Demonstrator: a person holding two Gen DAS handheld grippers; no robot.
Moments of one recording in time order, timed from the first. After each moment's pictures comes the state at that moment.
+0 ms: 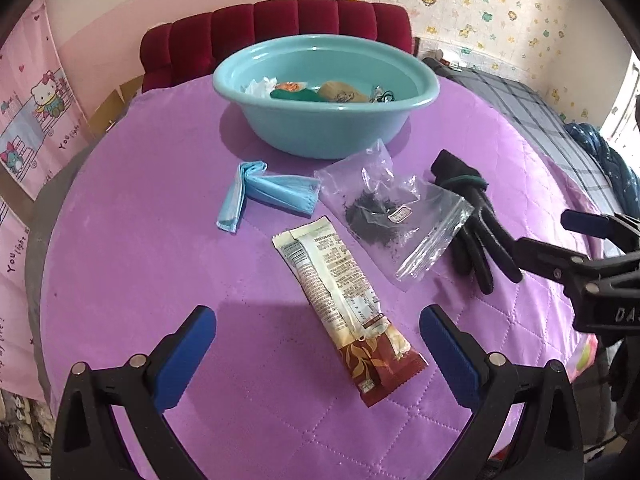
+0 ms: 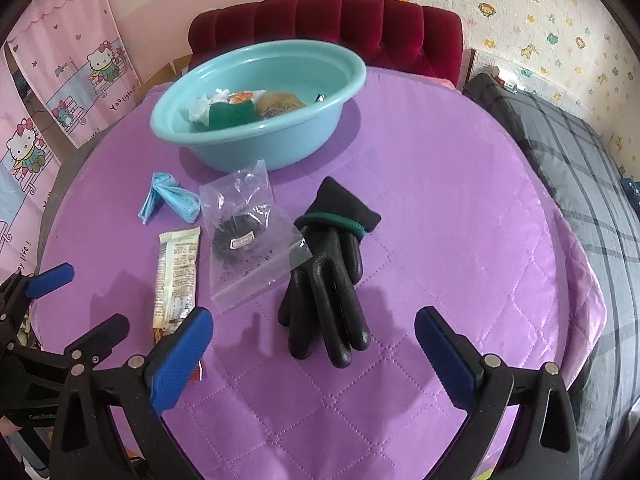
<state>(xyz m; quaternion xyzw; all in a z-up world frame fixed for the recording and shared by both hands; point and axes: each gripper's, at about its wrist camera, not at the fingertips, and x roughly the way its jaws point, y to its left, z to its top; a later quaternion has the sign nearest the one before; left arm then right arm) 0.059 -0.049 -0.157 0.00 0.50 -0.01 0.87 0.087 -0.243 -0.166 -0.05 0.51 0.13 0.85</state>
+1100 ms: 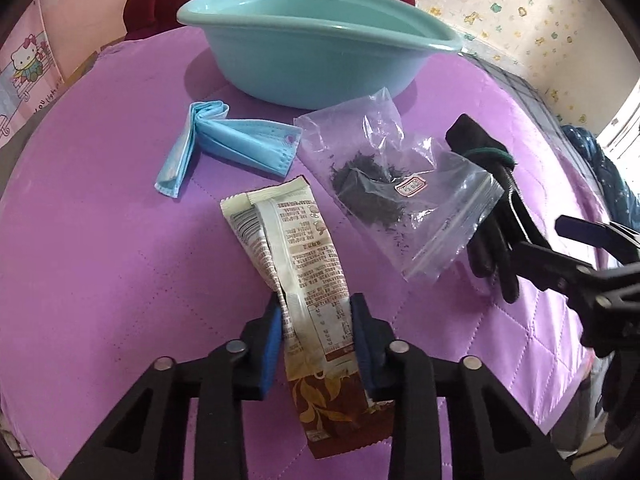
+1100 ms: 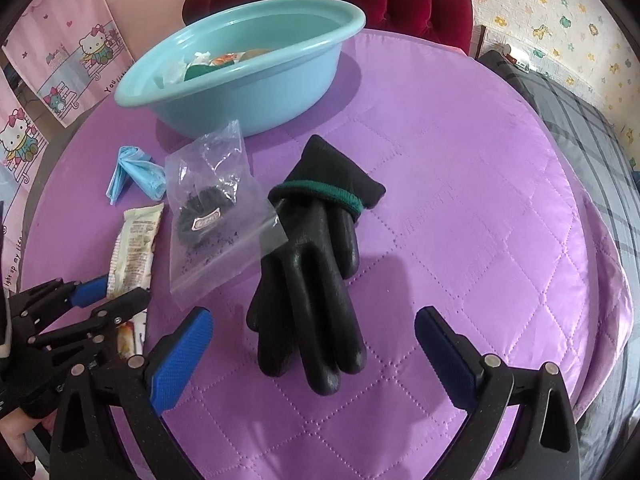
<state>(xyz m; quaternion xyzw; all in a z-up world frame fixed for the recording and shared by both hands) 0.092 -0.045 -0.220 -0.05 0.54 -0.05 0.84 0.118 -0.246 -0.210 -0.05 0.54 0.13 0.83</state>
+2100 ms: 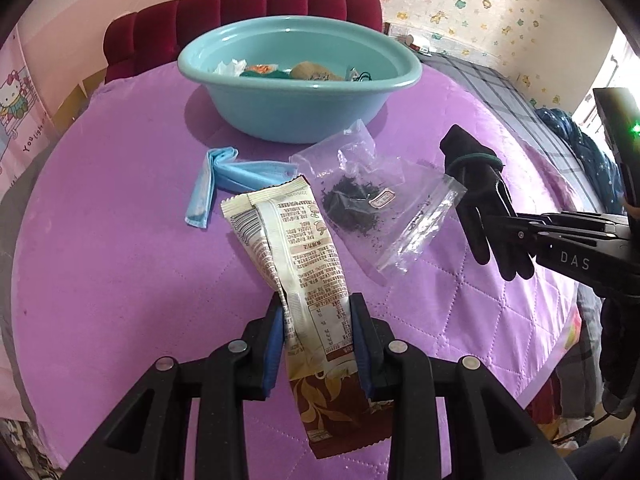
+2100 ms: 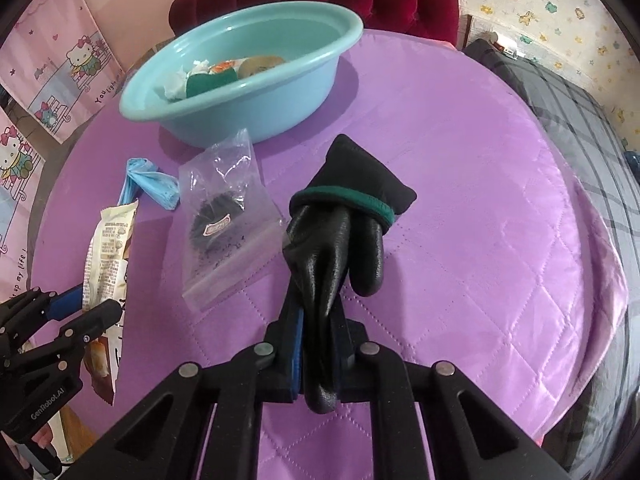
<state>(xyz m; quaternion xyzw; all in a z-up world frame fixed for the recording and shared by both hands) 0.071 -0.040 -0.164 -0.01 0.52 -0.09 0.85 0.100 -0.230 -0.190 -0.03 0.55 0.11 0.83</state>
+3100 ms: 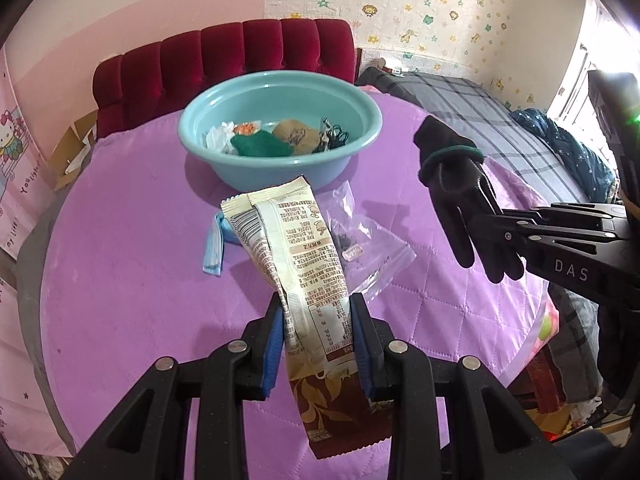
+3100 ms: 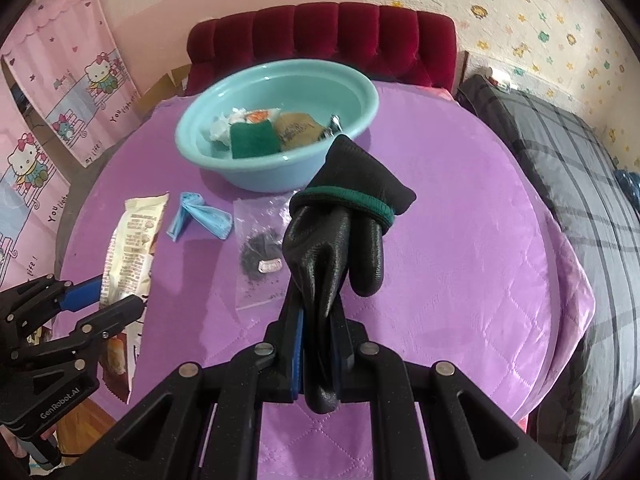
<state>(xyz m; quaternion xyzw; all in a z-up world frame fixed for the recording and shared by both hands) 0.058 -0.036 -0.100 0.01 0.47 -0.12 0.87 0.073 -0.212 -0.118 -0.04 0.50 0.11 0.86</state>
